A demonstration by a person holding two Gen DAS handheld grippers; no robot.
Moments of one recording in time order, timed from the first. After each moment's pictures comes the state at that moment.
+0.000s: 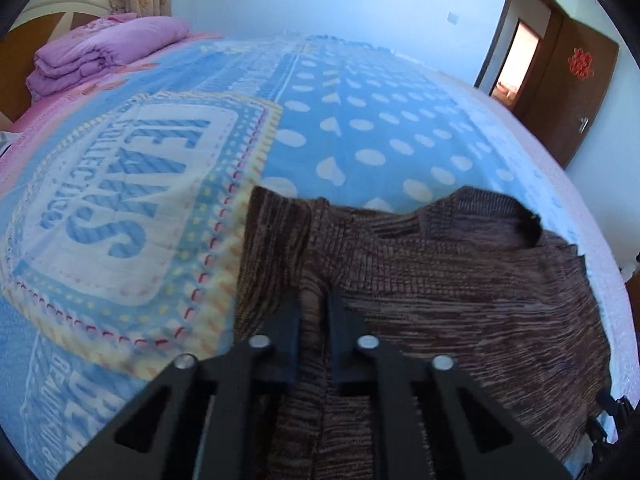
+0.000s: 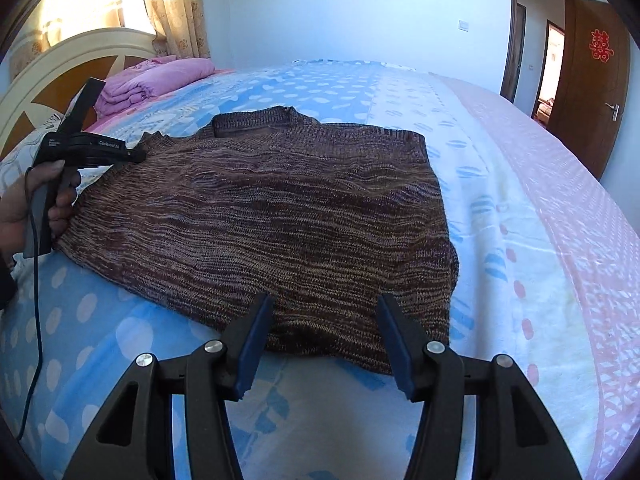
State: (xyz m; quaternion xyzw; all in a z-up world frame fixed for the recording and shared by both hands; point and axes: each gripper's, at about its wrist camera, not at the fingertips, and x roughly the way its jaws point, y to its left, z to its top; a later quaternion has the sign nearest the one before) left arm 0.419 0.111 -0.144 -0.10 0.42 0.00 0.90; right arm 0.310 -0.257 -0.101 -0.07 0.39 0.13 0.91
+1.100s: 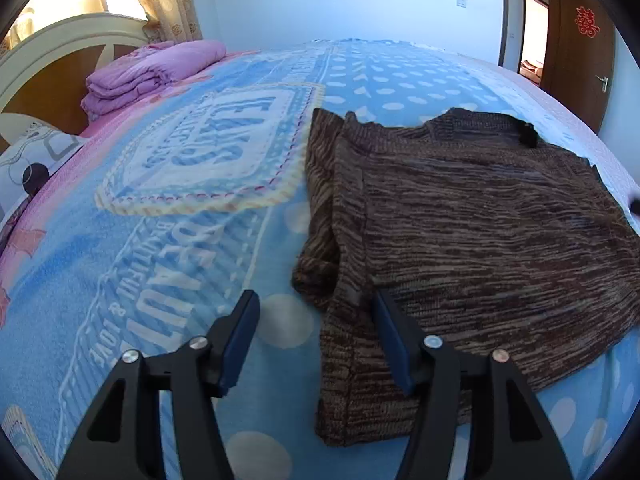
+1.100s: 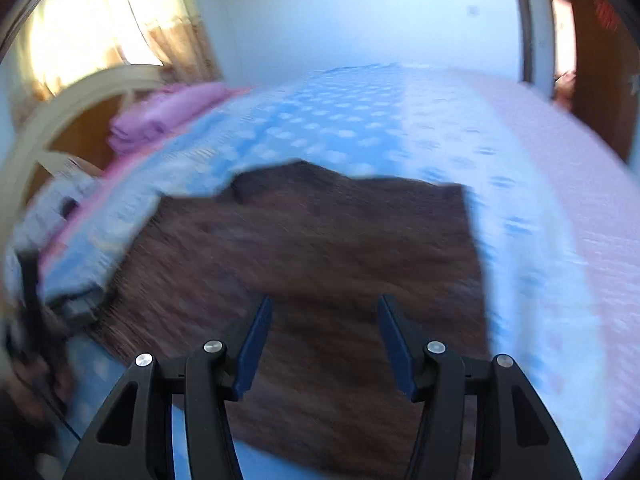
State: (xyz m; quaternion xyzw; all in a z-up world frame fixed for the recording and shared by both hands) left arm 0.316 0.098 -0.155 -0.01 0.42 0.09 0.90; right arm 0.404 -0.224 -0.056 0.01 0.39 0.20 0.90
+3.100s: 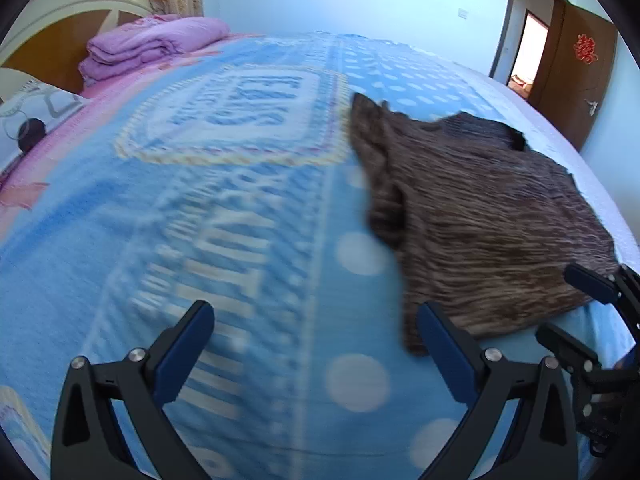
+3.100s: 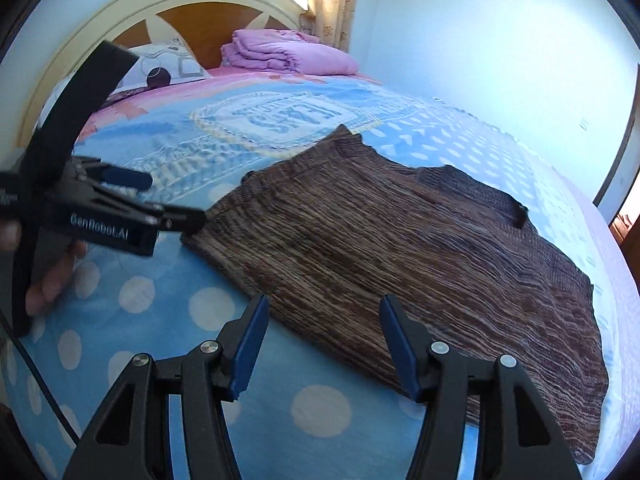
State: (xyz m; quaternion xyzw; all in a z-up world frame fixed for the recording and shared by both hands) left arm 0.266 0.156 -0.153 -0.06 0.43 0.05 0.90; right arm 0.271 -0.038 -0.111 -0.22 0.33 0.30 0.87
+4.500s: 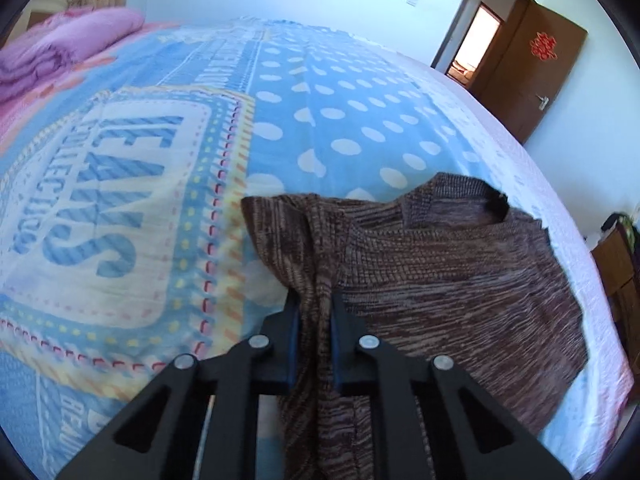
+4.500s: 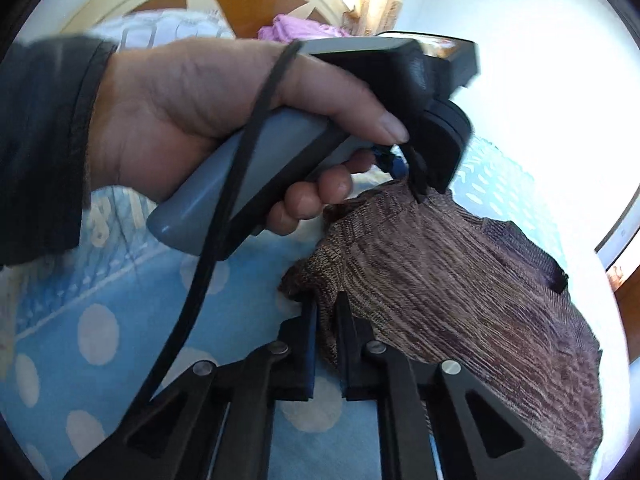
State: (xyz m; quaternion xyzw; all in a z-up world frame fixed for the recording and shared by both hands) left arm 0.433 0.137 -0.138 -0.11 0.46 -0.10 0.87; right arm 0.260 0.040 -0.122 -0.27 0.30 0.31 0.86
